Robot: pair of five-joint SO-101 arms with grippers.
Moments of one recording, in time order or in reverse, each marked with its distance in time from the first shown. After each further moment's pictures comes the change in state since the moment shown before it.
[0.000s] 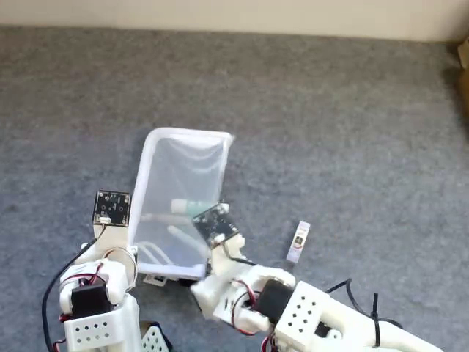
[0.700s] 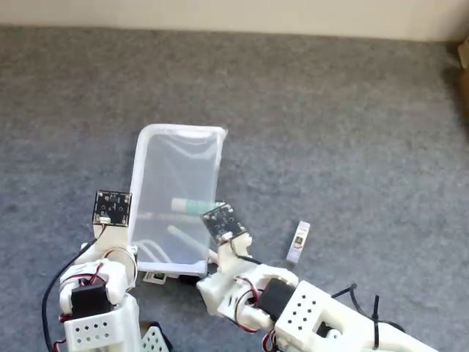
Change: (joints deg) left arm 0.0 0.0 0.0 0.0 0.0; right arm 1.8 0.2 4.1 -2.5 0.0
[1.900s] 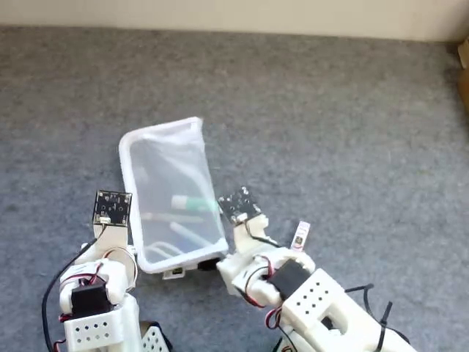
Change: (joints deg) left arm 0.0 0.0 0.0 0.0 0.0; right arm 15.4 -0.1 -4.7 8.0 15.3
